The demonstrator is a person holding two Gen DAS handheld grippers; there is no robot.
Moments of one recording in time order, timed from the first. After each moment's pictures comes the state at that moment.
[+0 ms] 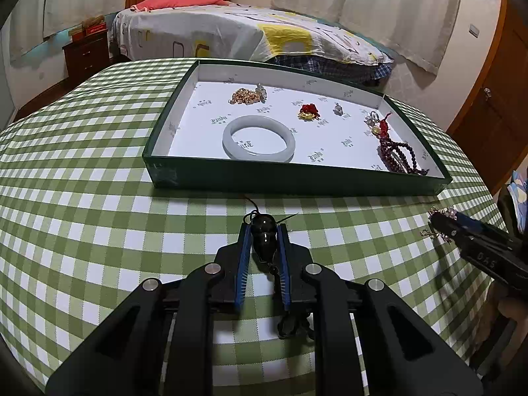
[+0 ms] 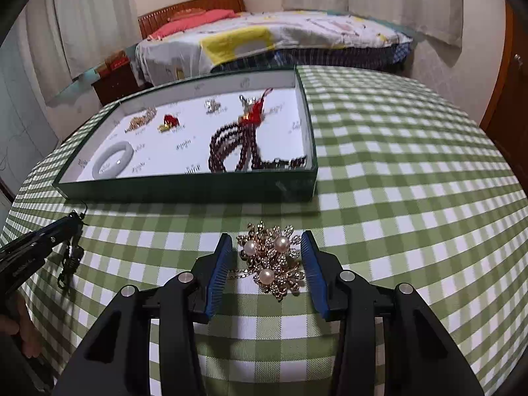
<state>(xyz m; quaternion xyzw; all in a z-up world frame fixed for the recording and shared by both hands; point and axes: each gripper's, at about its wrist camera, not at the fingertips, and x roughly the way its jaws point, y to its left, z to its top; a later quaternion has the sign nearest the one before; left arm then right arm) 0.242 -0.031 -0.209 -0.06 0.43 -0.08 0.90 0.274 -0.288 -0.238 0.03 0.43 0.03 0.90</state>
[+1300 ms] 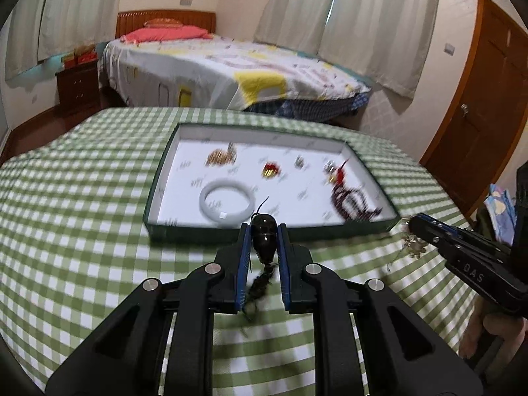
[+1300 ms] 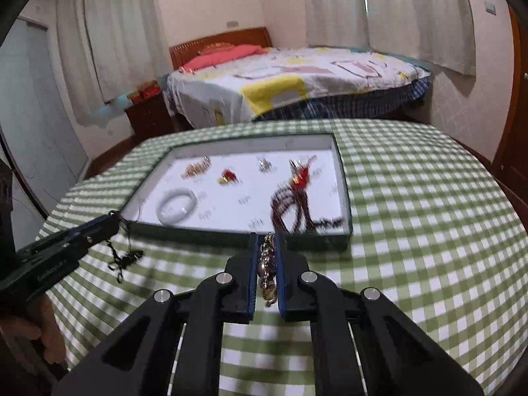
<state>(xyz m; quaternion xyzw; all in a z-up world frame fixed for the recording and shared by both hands) 0.222 -0.043 -0.138 -0.06 0.35 -0.12 0.93 0.246 -0.268 -0.162 0.05 0.35 0.10 0.93</state>
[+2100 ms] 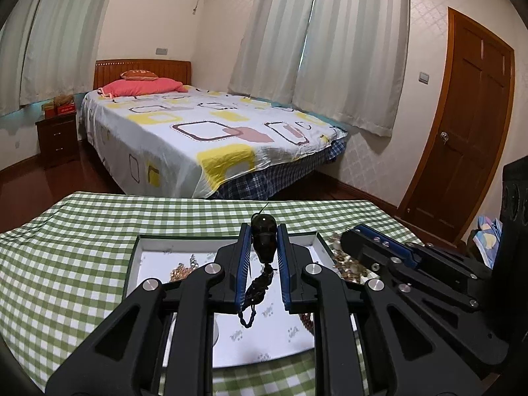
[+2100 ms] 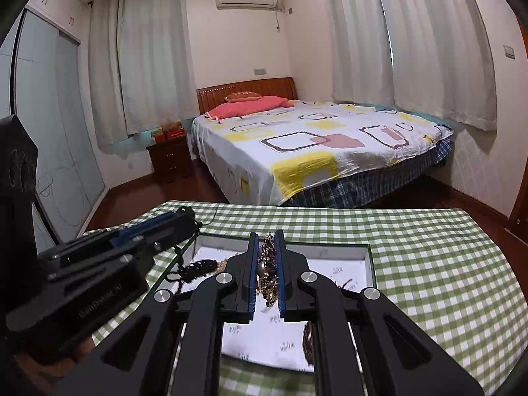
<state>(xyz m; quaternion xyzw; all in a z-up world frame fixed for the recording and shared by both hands) 0.299 -0.083 -0.067 -0.06 0.25 -0.16 0.95 0.318 -0.232 -0.096 0.03 0.24 0.14 0.96</state>
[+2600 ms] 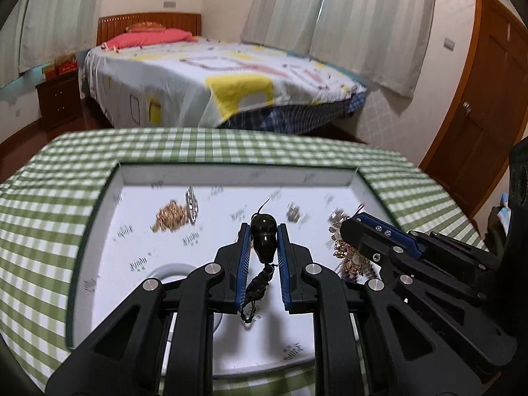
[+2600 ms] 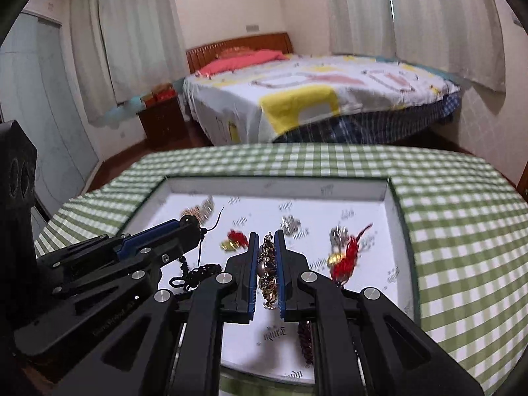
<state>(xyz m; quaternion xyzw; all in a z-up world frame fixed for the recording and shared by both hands) 0.349 -0.089 -0.172 -0.05 0.36 -0.14 0.92 0.370 -0.229 -0.193 0.04 0.34 0.13 0.93</state>
